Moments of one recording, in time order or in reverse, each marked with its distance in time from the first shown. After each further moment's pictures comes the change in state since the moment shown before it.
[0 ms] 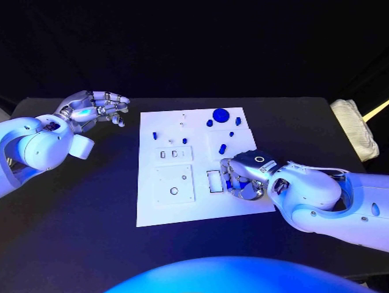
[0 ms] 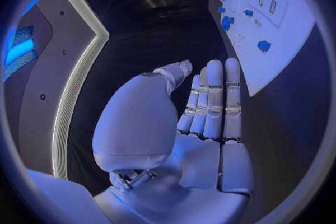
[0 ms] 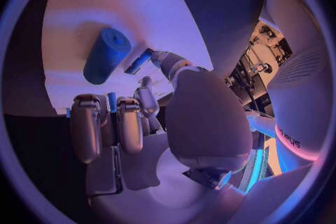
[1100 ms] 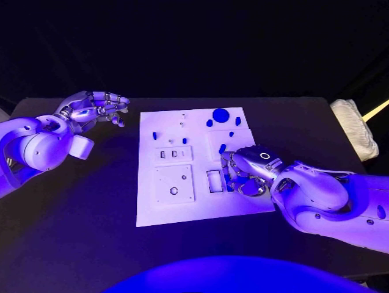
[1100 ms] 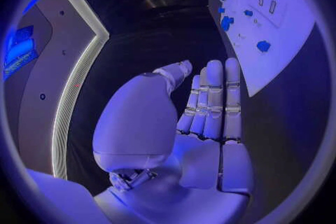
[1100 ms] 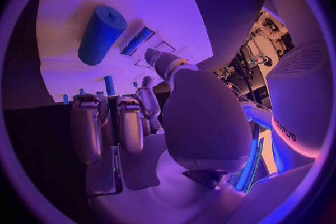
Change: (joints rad) left arm -0.001 0.000 0.000 0.000 0.002 0.001 0.000; left_hand -0.004 0.004 -0.003 -0.003 0.000 -0.004 0.004 0.000 -0.003 -0.002 0.002 0.000 -0.004 0.000 0.000 0.000 -0.002 0.000 0.000 0.000 0.000 0.000; right arm -0.002 -0.023 -0.002 0.018 -0.011 -0.145 0.016; right_hand -0.014 0.002 0.045 -0.028 -0.114 0.015 -0.008 0.004 0.000 0.027 -0.001 0.004 0.016 0.000 -0.007 0.004 0.000 0.000 0.000 0.000 0.012 0.000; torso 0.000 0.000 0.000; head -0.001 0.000
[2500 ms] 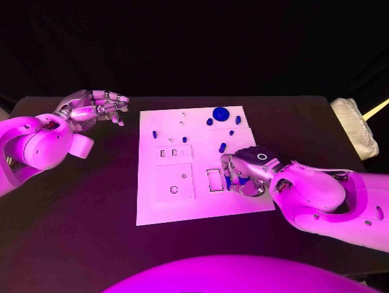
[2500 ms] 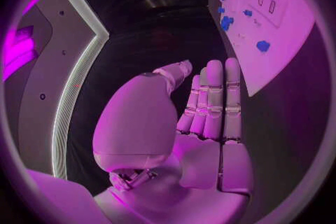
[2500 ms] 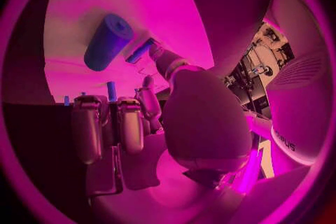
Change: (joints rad) left arm -0.001 0.000 0.000 -0.001 -0.001 0.000 0.000; left_hand 0.000 0.000 0.000 0.000 0.000 0.000 0.000 0.004 -0.001 -0.002 0.002 0.004 -0.001 0.000 0.000 0.000 -0.001 0.000 0.000 0.000 -0.004 0.000; right arm 0.000 0.009 0.000 -0.002 -0.059 0.082 -0.032; right_hand -0.007 0.008 -0.101 -0.034 -0.178 0.009 -0.009 0.019 0.007 0.018 -0.011 0.004 0.006 0.000 -0.008 0.000 0.000 0.000 0.000 -0.007 0.012 0.001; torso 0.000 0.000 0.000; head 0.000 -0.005
